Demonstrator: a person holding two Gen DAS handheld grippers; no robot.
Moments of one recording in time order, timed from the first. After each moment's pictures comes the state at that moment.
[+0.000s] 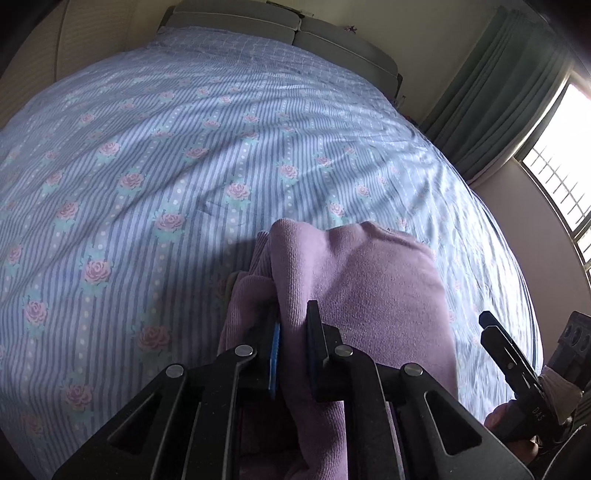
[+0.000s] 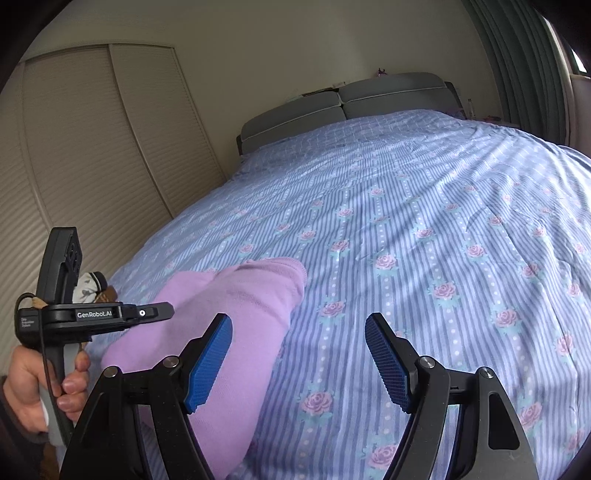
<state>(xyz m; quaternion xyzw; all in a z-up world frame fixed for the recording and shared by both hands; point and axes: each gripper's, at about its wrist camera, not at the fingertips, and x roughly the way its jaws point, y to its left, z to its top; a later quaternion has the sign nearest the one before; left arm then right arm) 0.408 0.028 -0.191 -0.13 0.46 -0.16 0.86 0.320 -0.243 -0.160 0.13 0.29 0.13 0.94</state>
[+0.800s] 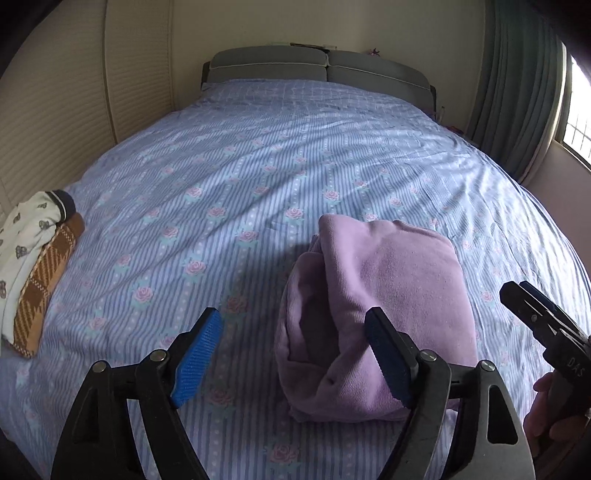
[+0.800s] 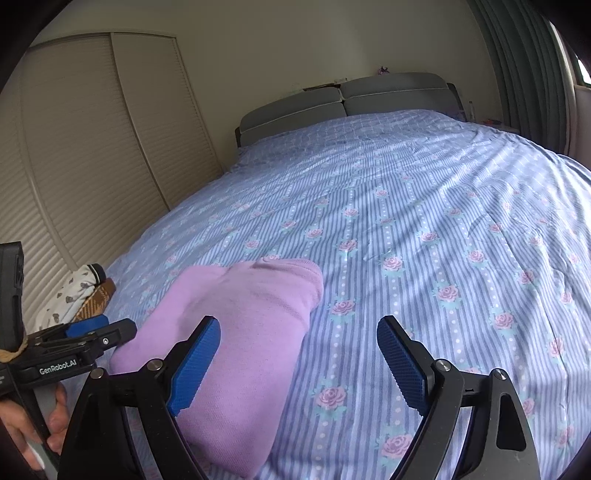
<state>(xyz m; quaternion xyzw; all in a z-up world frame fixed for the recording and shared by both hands) 0.334 0.019 -0.152 -0.03 0.40 -0.02 0.92 0.314 -0.228 -0.145 0.11 0.30 0.12 0.94</state>
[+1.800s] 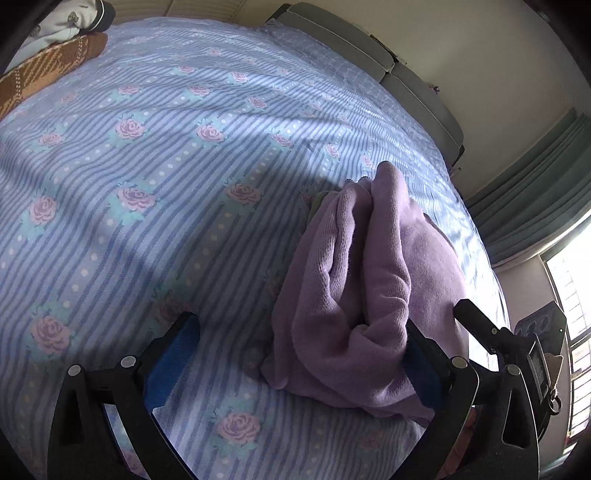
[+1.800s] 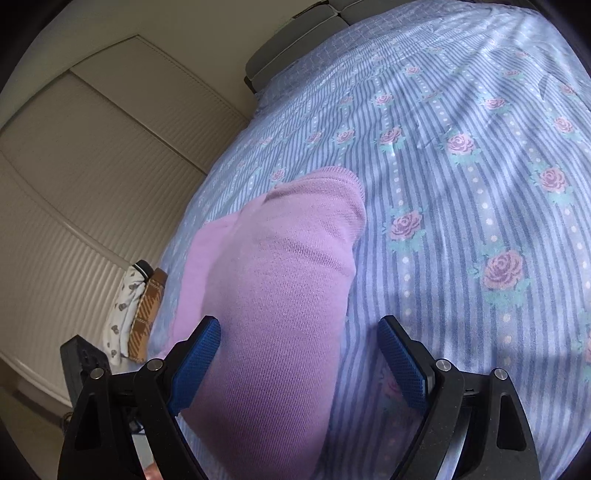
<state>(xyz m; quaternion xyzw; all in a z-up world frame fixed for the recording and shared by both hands) 0.328 0.057 -0.232 -0.29 0.43 -0.04 0.85 0.373 -0.225 -0.212 0.27 0.42 0.24 0.83</state>
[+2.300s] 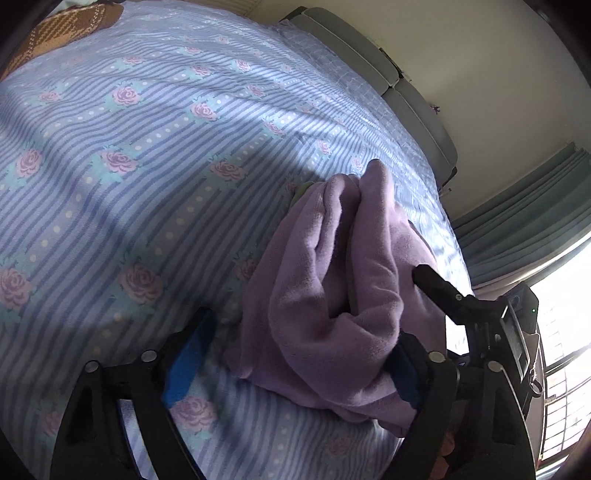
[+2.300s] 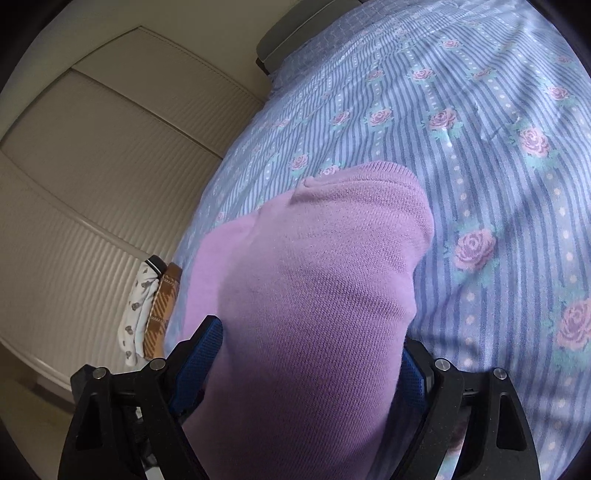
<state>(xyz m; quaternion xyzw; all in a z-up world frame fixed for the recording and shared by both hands) 0.329 0.045 -0.242 -0.36 0.41 -0.05 0.84 0.410 -0.183 -0.221 0.28 0.45 0.28 0.80</state>
